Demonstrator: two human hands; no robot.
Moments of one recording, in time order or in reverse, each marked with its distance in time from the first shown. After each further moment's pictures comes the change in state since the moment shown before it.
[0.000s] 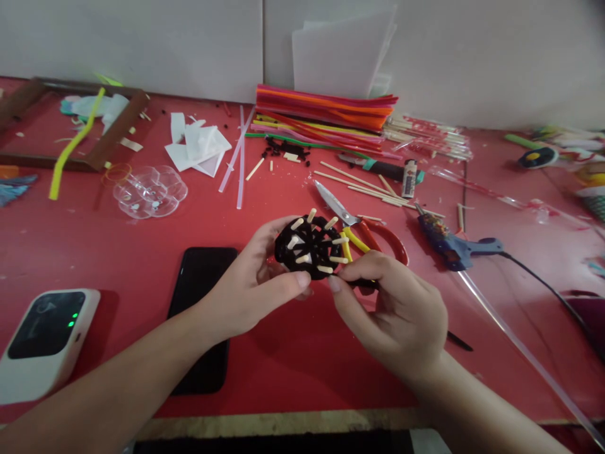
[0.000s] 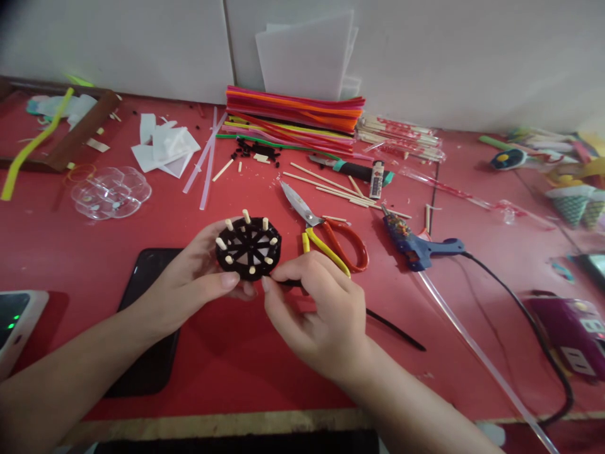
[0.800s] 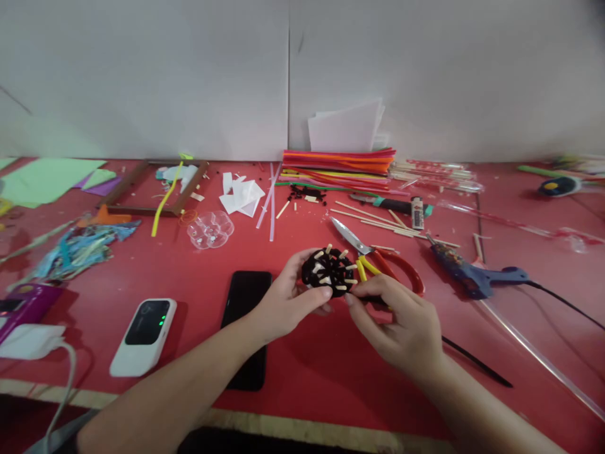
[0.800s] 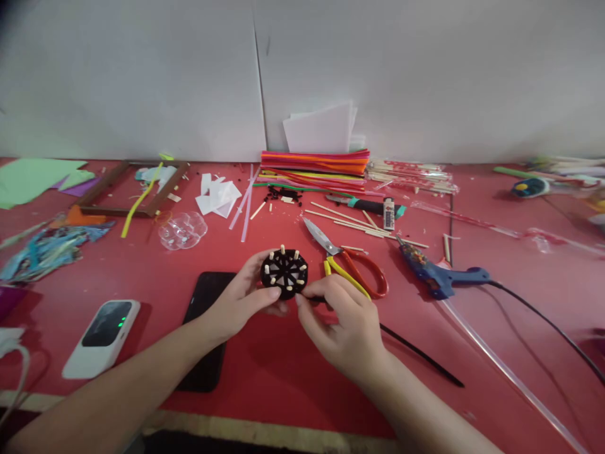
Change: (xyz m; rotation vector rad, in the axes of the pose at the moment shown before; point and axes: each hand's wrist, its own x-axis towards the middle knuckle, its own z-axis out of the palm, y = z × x) left_hand 0.004 0.001 0.003 0.109 0.073 -0.090; right_hand 0.003 0.015 0.002 -0.049 0.044 -0.152
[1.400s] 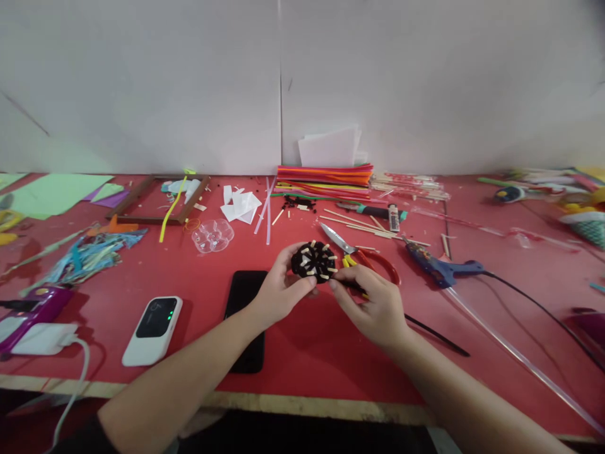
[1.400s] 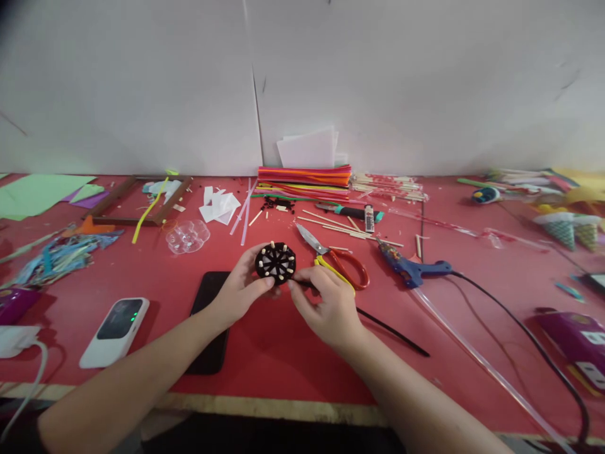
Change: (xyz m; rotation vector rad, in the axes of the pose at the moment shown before) left_hand 0.003 -0.002 0.000 0.120 0.066 0.179; right_hand -0.004 0.003 0.009 0.084 0.005 0.194
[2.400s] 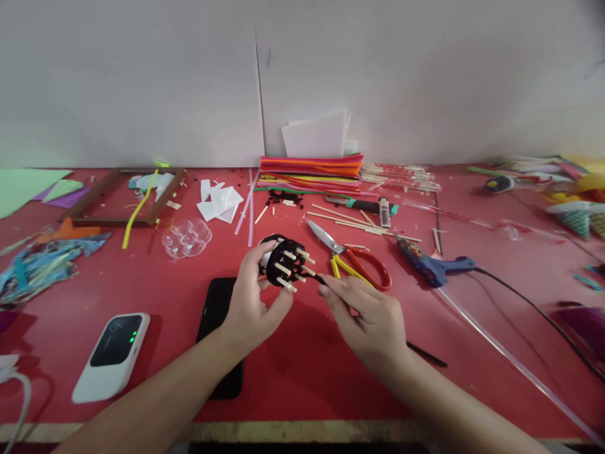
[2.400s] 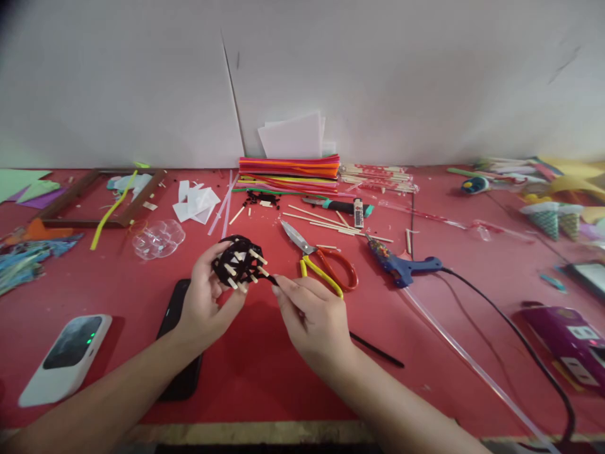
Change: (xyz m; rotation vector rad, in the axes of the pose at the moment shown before) left_hand -0.011 -0.016 -0.008 0.392 0.217 0.352; right_hand -0.004 -0.009 -0.006 -0.063 0.060 -0.112
